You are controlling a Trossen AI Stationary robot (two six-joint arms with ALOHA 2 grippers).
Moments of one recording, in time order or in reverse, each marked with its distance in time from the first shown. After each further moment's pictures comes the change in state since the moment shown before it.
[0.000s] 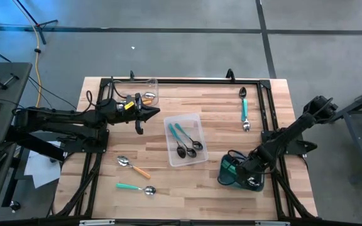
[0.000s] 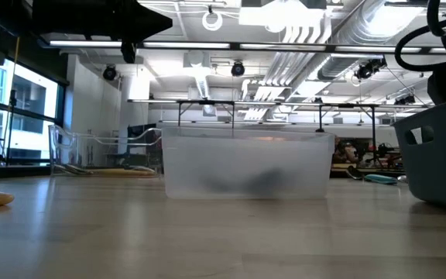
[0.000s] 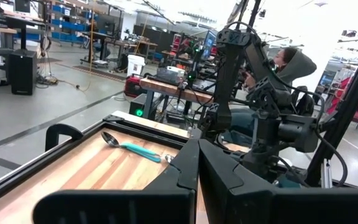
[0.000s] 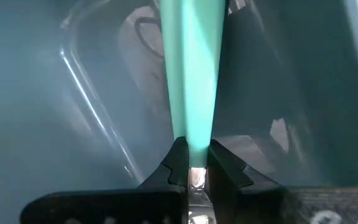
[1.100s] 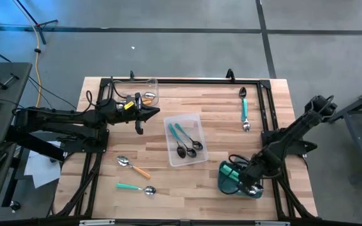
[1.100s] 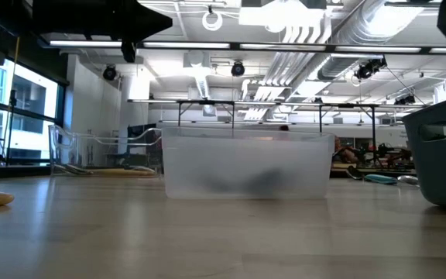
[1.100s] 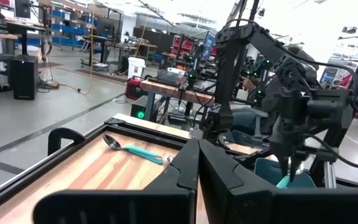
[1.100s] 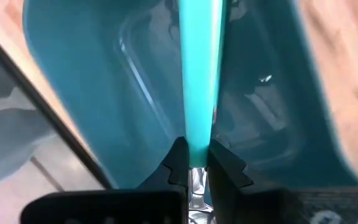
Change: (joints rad) left arm 0.000 0.000 0.000 0.005 0.000 0.024; right arm 0.076 0.001 0.280 -0.270 -0.011 0.049
